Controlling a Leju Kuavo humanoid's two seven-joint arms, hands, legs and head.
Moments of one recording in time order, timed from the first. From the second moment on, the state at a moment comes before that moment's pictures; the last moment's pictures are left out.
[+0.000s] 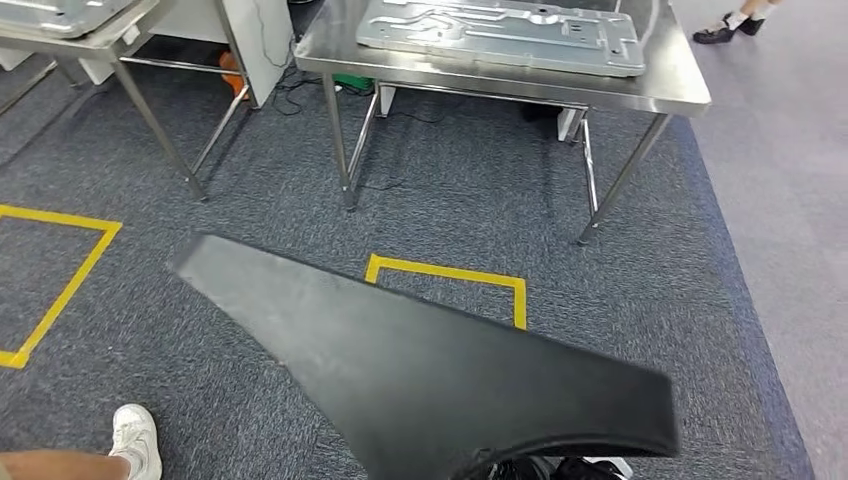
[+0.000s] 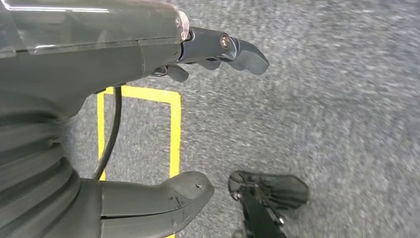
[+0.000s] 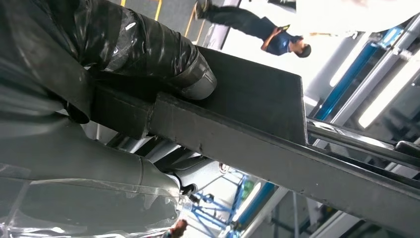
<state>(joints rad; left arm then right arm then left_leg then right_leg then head) -0.05 -0.01 1.10 -0.20 -0.92 -0.04 -0.14 -0.02 -0.15 0.58 -2.04 -0.03 0.12 -0.56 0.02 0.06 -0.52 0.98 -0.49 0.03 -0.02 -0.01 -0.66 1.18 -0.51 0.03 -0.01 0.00</state>
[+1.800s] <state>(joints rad) -0.05 -0.02 1.13 -0.20 -0.90 -0.07 -0.16 -0.02 -0.15 0.55 -2.04 -0.02 0.12 -0.56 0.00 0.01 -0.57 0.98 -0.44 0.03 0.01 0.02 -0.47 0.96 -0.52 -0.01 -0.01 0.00</state>
